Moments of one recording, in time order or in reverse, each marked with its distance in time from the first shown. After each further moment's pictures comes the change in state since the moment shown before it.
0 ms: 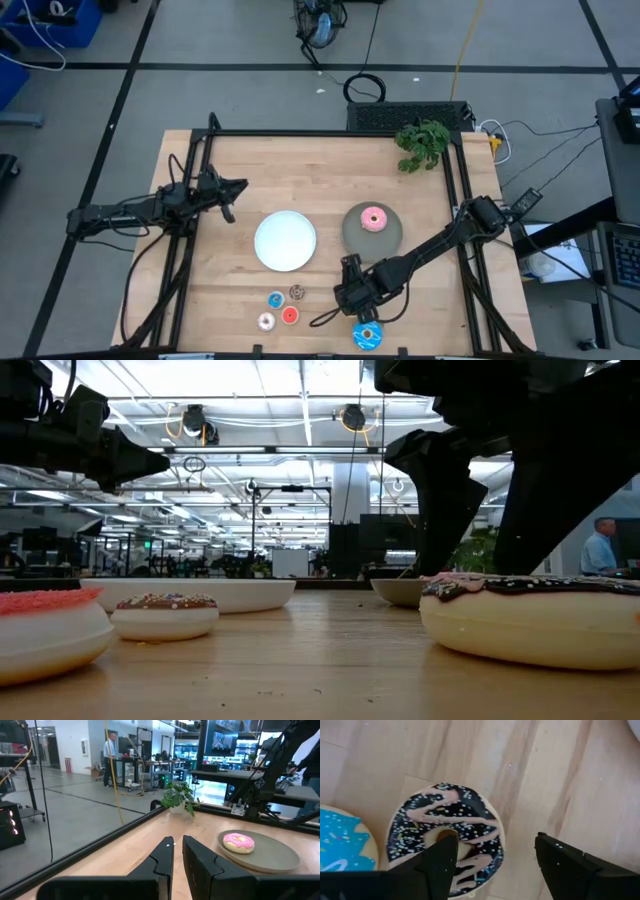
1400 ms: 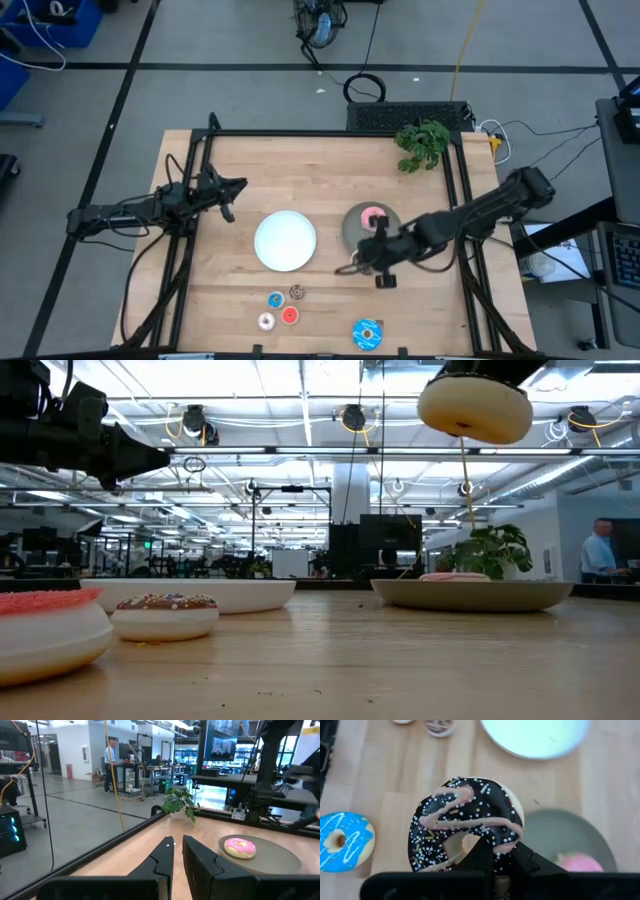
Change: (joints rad) left arm 0.000 0.000 0.000 0.030 -0.002 0.025; right arm -0.116 -0.475 -0.145 -0.168 0.064 0.090
